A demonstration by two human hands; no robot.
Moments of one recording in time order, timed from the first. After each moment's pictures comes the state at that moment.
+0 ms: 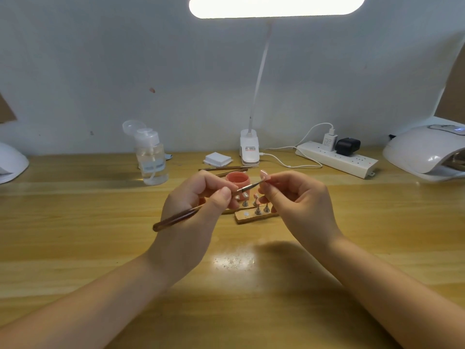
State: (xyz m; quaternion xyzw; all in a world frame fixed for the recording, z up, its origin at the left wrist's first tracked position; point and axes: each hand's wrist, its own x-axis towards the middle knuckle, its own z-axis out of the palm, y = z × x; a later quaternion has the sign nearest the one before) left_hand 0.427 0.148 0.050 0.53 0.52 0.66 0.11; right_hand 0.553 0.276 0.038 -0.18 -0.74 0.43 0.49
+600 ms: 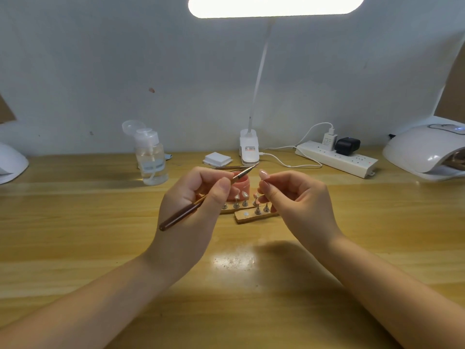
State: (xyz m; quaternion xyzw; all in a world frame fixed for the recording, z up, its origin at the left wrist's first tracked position) left_hand 0.429 0.148 0.052 0.52 0.53 0.67 0.08; right_hand 0.553 0.277 0.038 -0.18 -0.72 0.46 0.48
